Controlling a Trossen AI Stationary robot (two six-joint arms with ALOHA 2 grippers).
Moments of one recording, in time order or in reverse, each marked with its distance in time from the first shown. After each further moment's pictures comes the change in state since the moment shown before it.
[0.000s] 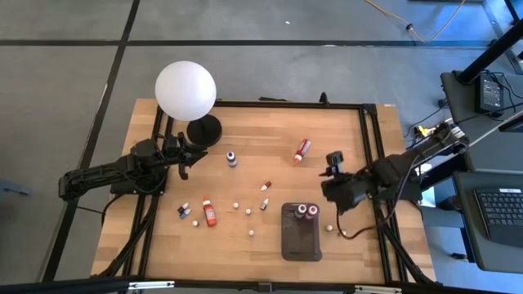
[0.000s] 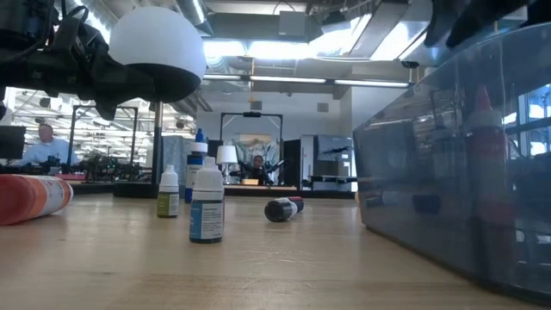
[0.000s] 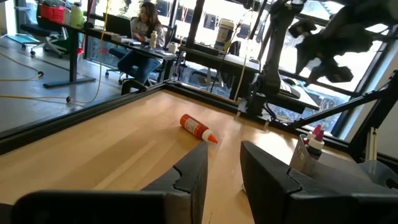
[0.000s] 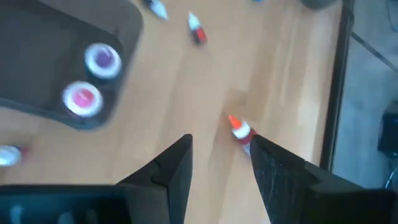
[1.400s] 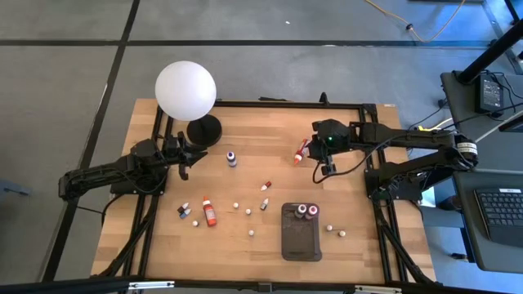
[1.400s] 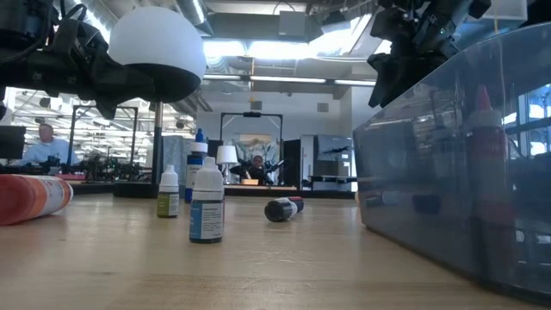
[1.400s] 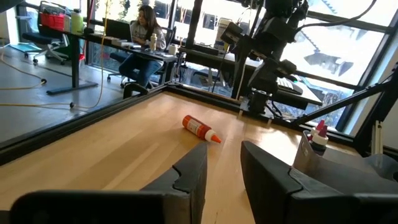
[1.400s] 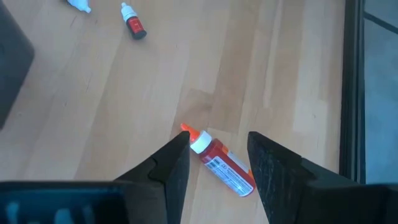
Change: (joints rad) left arm 0.000 0.000 0.000 0.000 0.000 0.044; right arm -0.681 -0.058 -0.219 0.427 -0.493 -0.503
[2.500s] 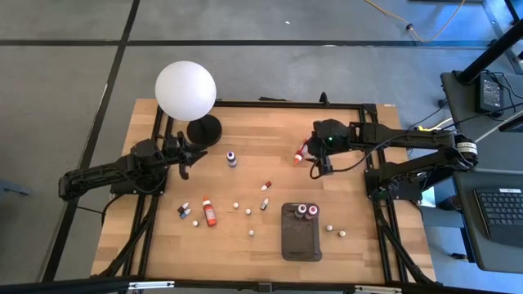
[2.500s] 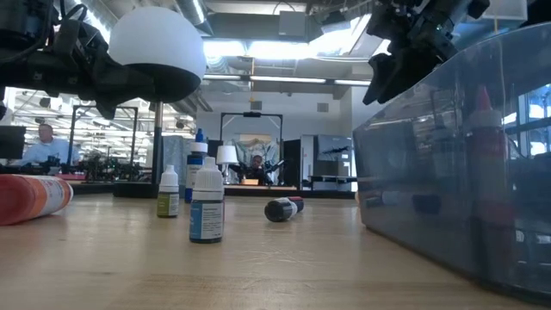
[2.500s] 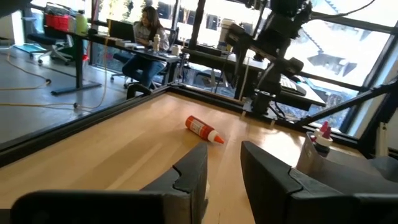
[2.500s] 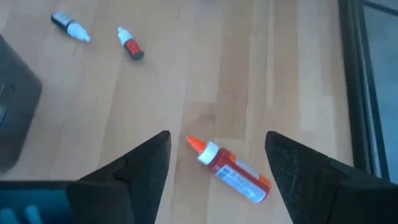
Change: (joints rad) left arm 0.000 0.000 0.000 0.000 -0.023 0.001; right arm 0.008 0.001 0.000 0.026 -0.010 0.126
